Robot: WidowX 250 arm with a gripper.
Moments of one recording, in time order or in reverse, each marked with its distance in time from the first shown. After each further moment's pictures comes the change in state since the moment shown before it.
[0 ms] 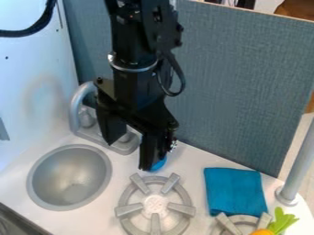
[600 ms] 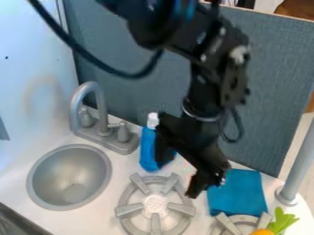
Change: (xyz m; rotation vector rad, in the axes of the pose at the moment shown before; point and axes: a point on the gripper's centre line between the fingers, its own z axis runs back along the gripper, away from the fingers) arm 0.045 -0.042 -0.062 0.068 0.065 -0.128
